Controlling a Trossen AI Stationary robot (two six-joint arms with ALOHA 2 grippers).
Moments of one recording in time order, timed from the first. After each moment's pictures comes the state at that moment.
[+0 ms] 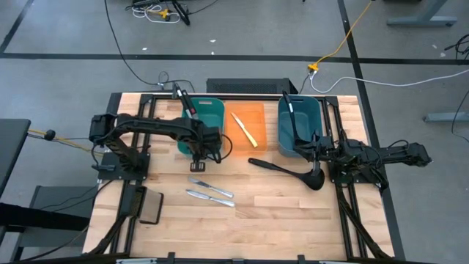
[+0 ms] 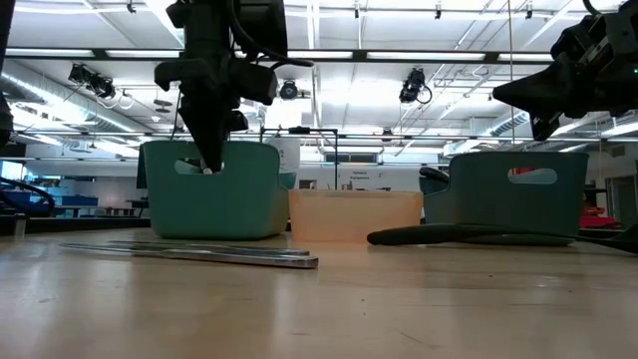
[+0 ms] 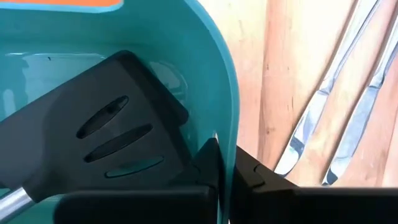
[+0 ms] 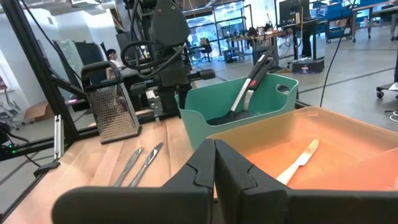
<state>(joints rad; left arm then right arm) 0.12 1.62 1.19 -0.96 0.03 0.12 0.08 0.12 0.02 0.12 0.24 0.20</state>
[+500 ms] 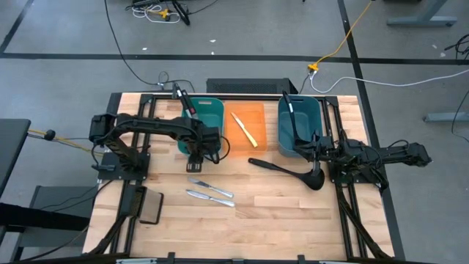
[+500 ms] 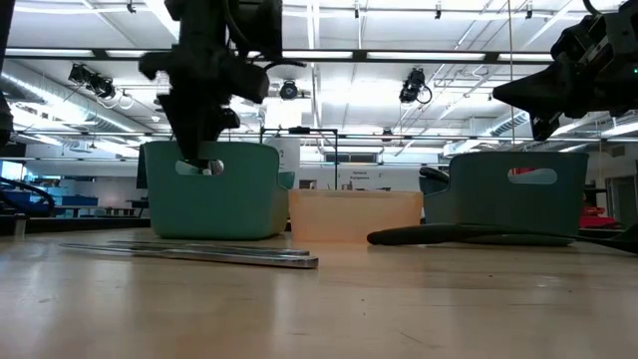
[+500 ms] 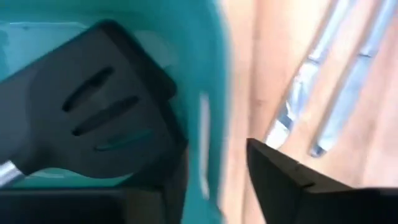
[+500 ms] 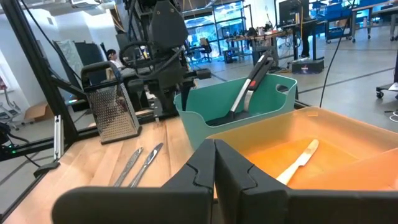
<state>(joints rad) 0.10 1.62 1.22 -1.07 0.05 0.13 0.08 0.12 0.02 0.12 0.24 0.20</state>
